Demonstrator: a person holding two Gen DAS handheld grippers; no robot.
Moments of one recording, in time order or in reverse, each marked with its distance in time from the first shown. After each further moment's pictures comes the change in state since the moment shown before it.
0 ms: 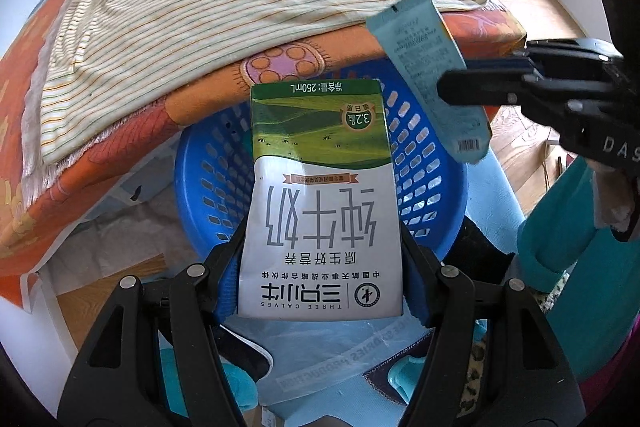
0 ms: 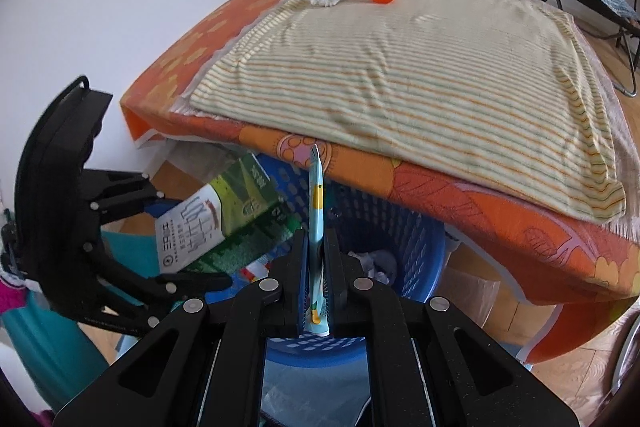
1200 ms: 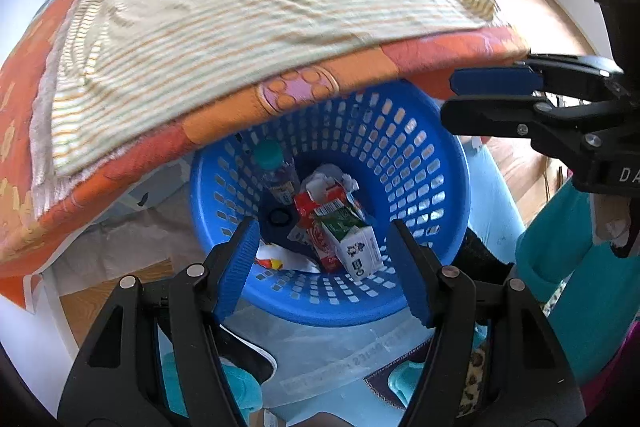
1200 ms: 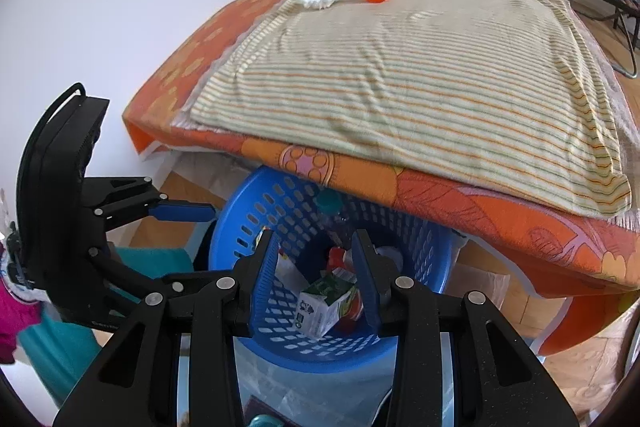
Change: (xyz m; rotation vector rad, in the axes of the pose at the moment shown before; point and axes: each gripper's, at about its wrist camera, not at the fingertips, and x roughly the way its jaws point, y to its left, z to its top) left arm -0.014 0.014 0.013 -0.022 -0.023 0.008; right arm -0.004 -0.005 0.013 0.070 -0.007 0.029
